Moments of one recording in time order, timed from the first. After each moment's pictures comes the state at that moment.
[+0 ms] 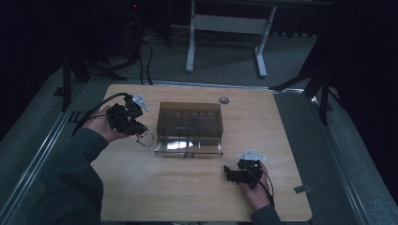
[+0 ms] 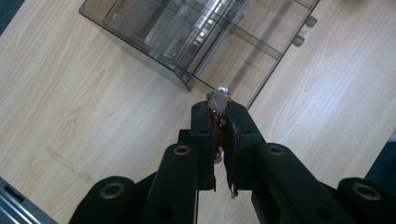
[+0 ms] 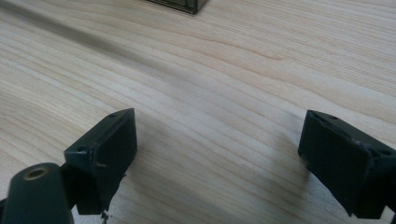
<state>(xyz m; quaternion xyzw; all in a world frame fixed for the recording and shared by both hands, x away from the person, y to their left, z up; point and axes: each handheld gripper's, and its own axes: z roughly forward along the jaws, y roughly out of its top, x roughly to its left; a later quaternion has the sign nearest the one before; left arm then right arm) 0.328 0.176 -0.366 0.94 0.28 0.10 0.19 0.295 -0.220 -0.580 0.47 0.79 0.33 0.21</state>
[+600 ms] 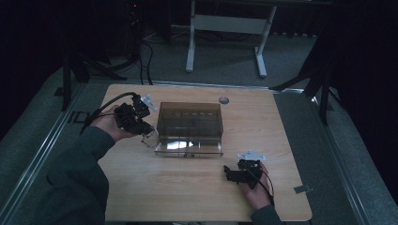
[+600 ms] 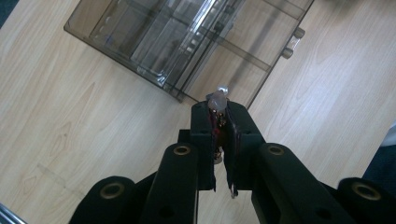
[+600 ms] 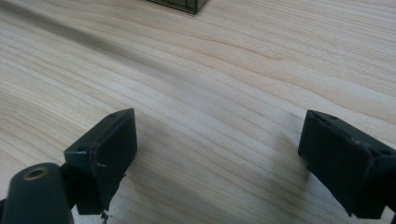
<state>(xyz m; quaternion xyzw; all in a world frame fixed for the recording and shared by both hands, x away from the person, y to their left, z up) 0.333 0.159 -0.365 0.94 0.27 0.10 0.19 0.295 -0.220 -0.580 0.47 0.79 0.33 0.21</state>
